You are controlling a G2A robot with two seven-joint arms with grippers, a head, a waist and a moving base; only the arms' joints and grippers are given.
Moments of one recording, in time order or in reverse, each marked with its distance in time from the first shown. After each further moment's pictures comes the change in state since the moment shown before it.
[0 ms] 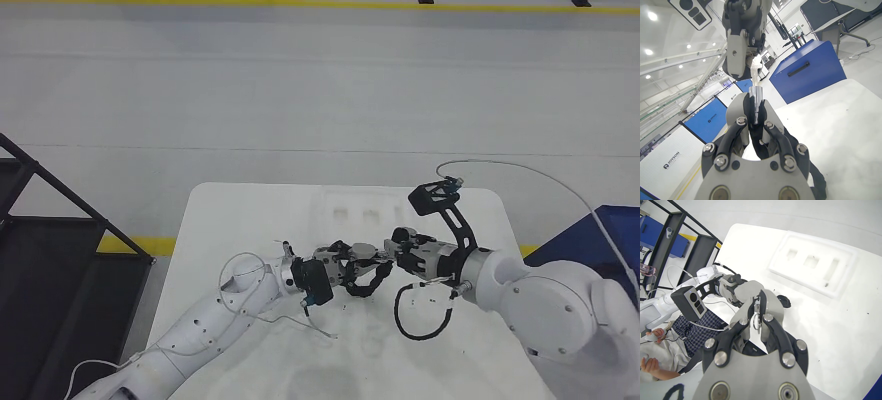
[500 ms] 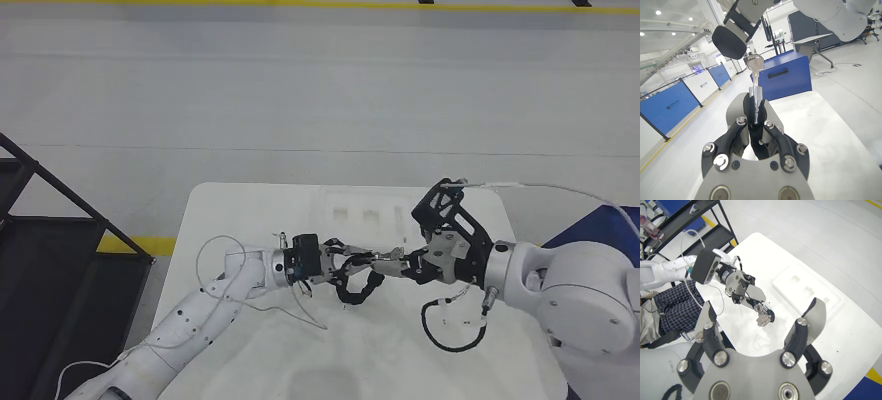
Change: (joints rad) left arm 0.004 0.033 -0.106 -0.054 -0.197 -0.460 -0.177; right arm -0.033 0.027 0.134 0.038 0.118 -0.559 -0.005
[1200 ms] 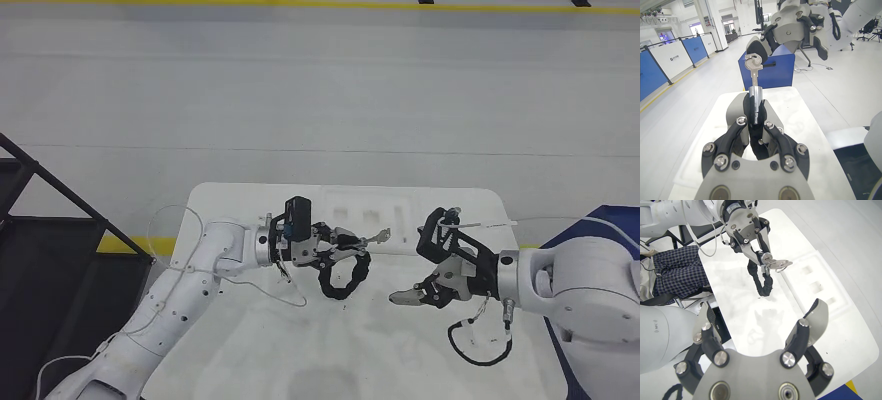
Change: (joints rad) left arm -0.051 0.032 -0.109 -0.063 -0.437 -0.272 -0.526; right arm -0.052 0.025 0.049 0.066 0.083 -0.269 0.097
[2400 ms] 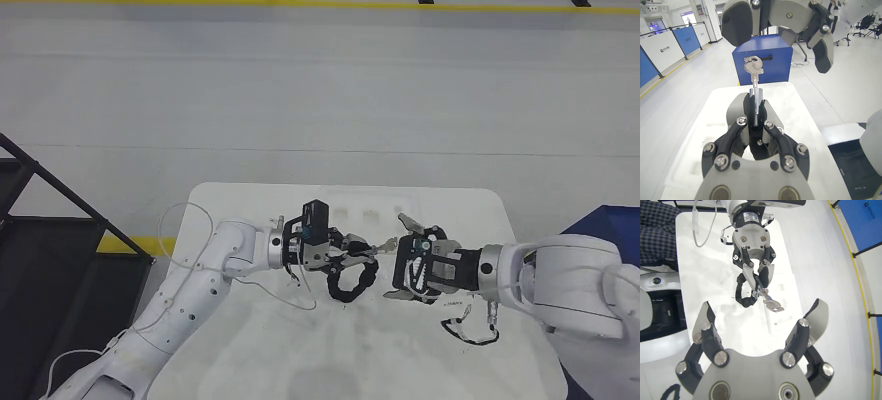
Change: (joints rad) left arm -0.019 -0.029 0.038 0.001 -0.044 -0.002 -0.102; right arm 0.107 0.032 -0.140 -0.026 -0.350 -0.352 -0.186
